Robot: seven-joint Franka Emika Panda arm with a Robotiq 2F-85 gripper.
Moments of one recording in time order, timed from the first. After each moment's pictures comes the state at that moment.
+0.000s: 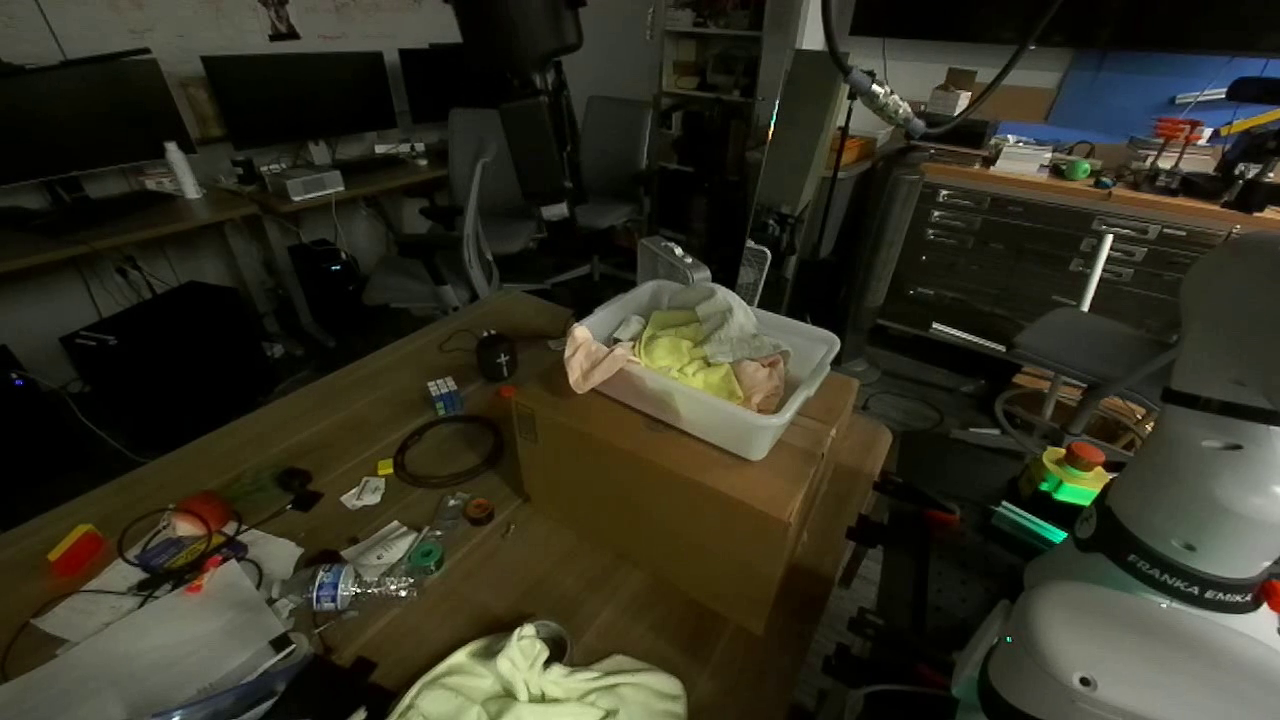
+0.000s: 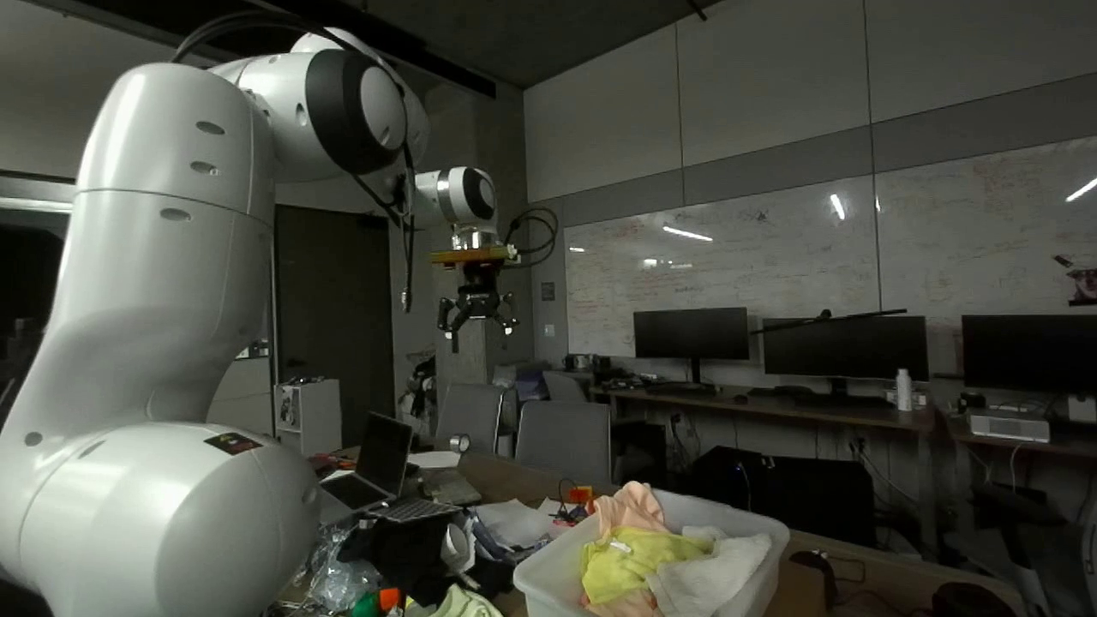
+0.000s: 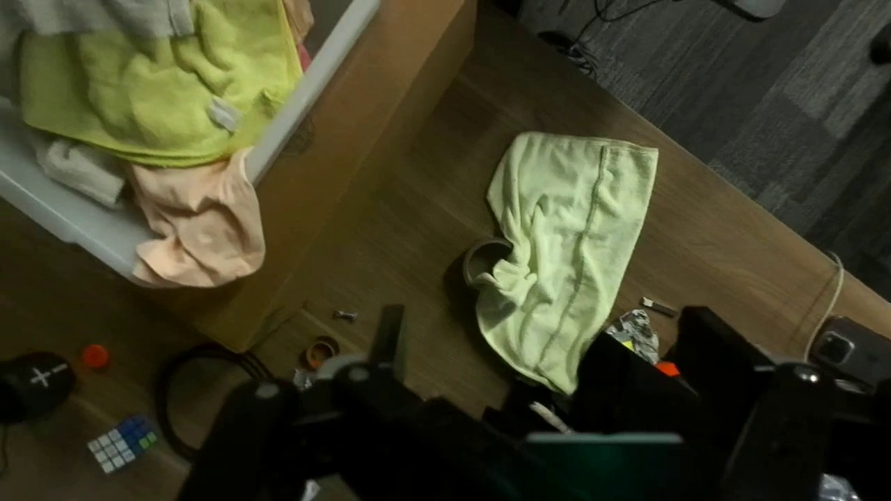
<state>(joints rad) 0.20 0.14 0.18 -1.59 -0.12 1.55 -0.13</state>
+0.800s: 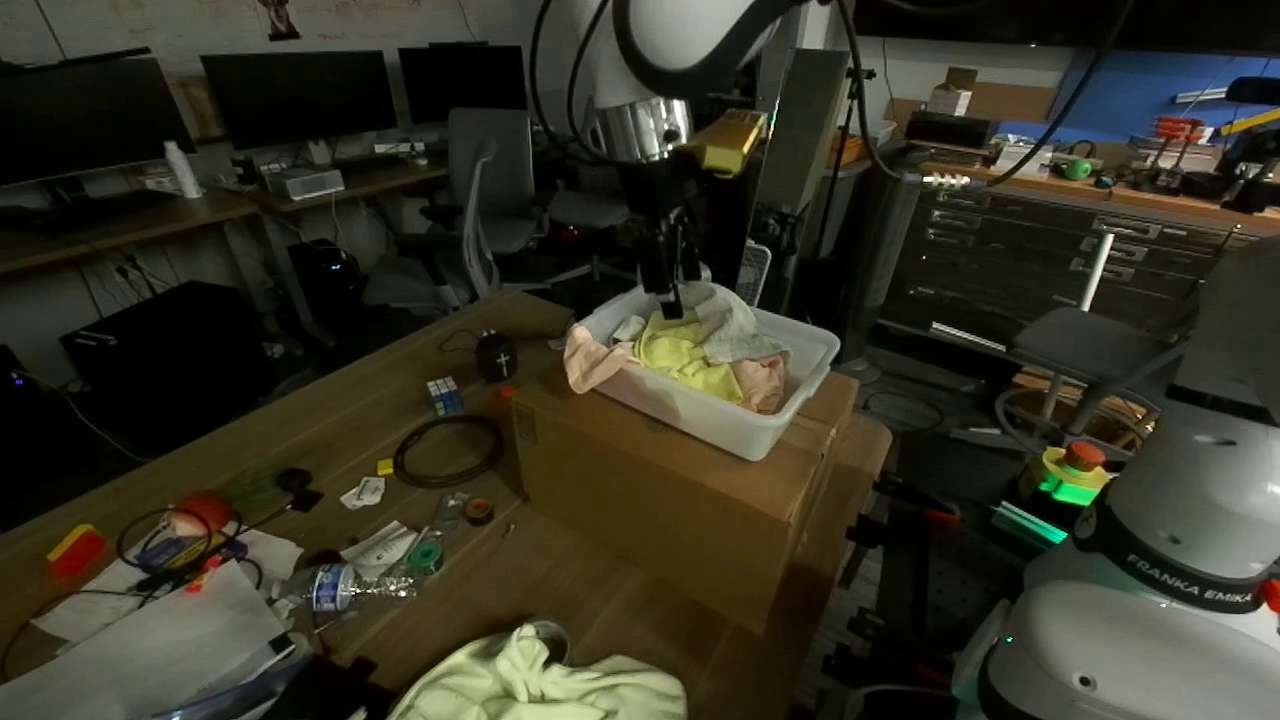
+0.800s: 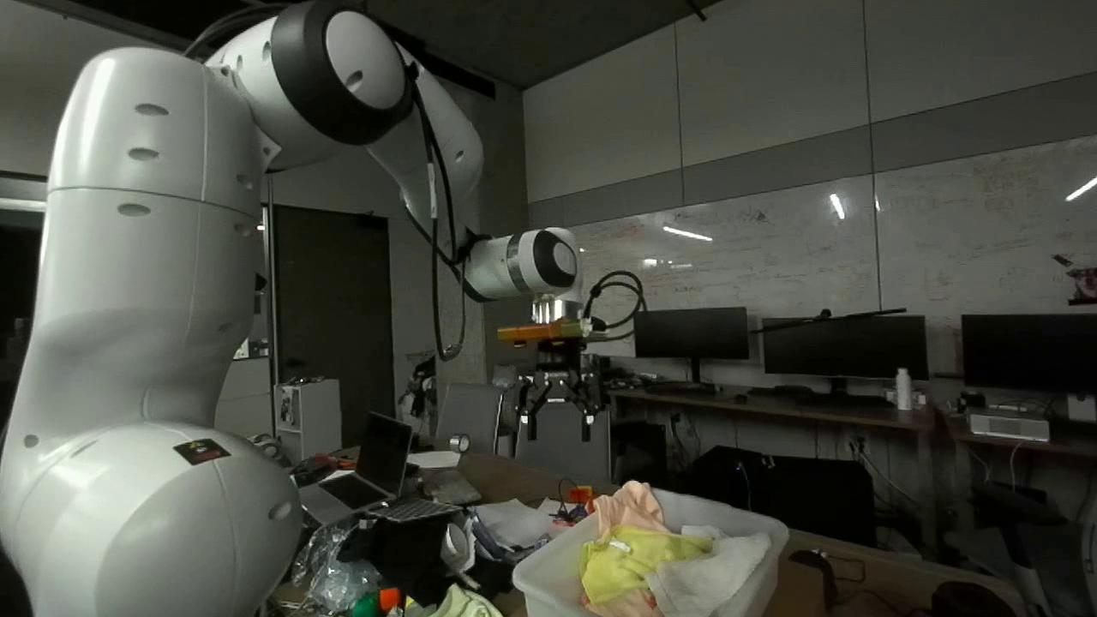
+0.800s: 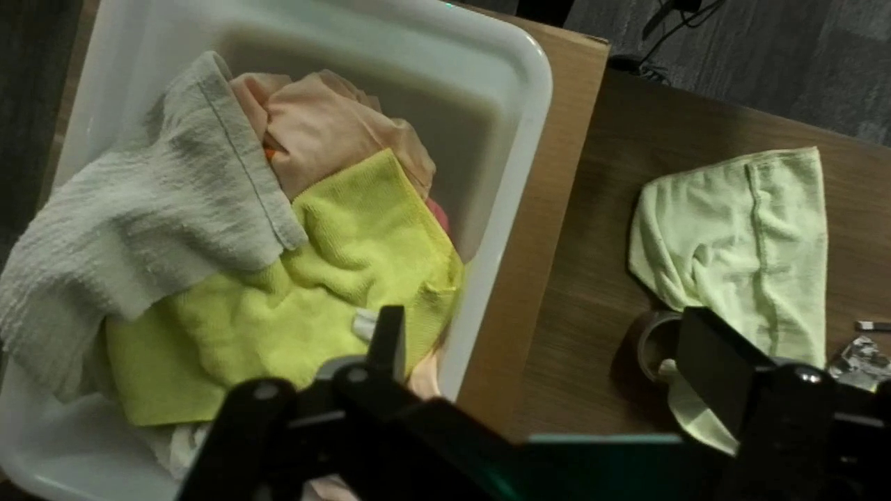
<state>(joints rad) 0.03 0.08 0.02 -2.01 -0.13 1.86 -0.08</state>
